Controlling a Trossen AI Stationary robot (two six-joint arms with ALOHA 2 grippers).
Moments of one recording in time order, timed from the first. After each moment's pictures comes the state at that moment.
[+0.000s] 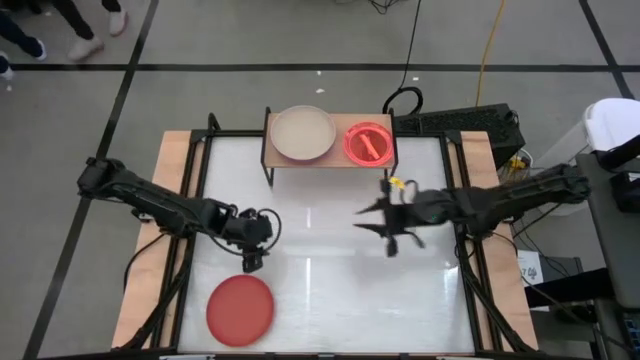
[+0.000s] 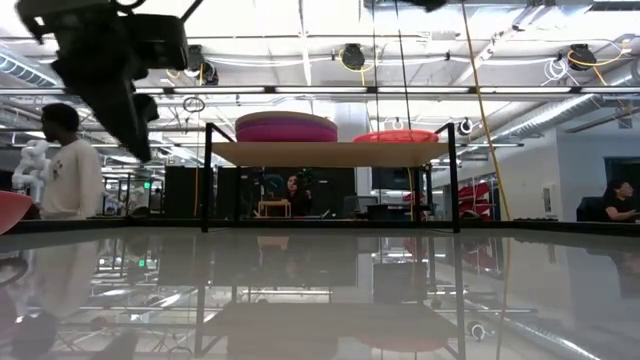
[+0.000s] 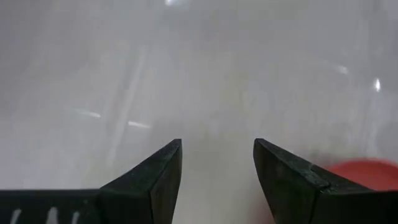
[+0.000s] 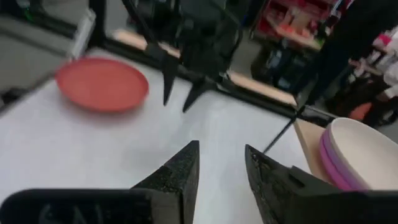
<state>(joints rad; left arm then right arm) -0.27 1.24 0.76 -0.56 -0.04 -0.53 0.17 1.13 0.87 -0.08 0.18 -0.27</state>
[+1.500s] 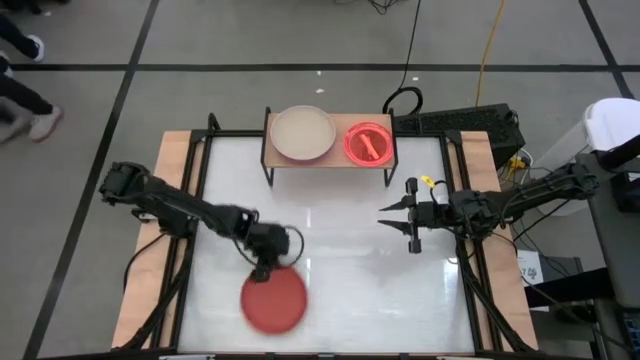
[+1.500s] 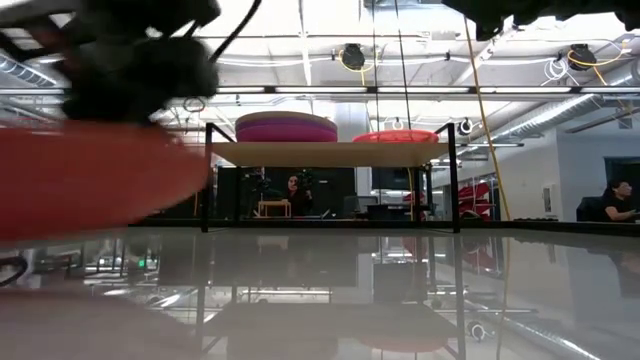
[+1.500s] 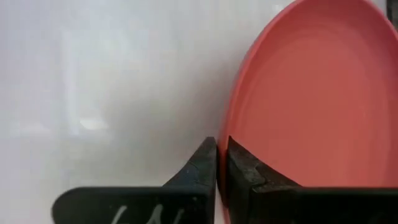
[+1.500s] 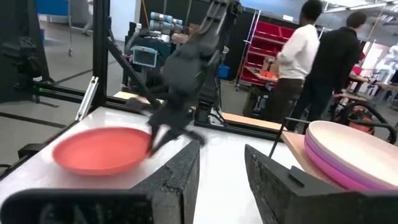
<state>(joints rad) -0.24 1.51 0.78 -0.35 0.29 -0.29 0.25 0.76 0.43 0.31 0.24 -0.18</state>
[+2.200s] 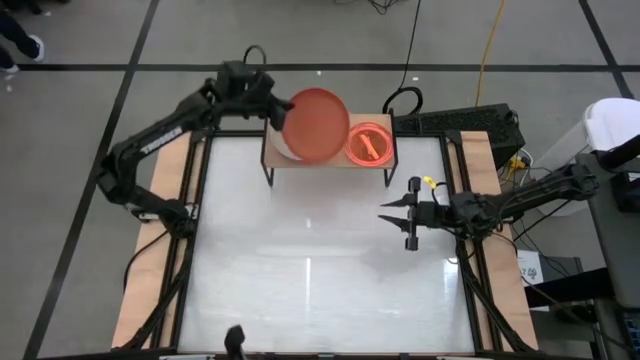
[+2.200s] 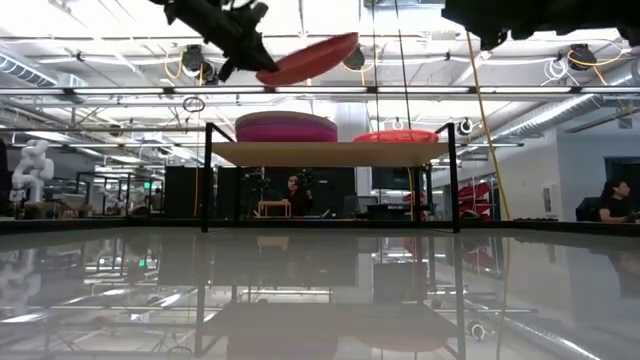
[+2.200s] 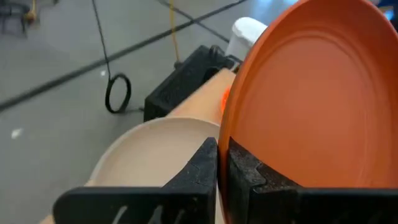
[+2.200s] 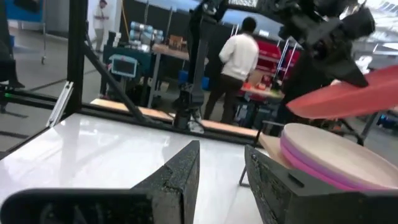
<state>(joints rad) 0.71 1.41 1.38 -0.42 0.27 -0.15 0.25 0.77 0.34 0.46 0.32 -0.23</state>
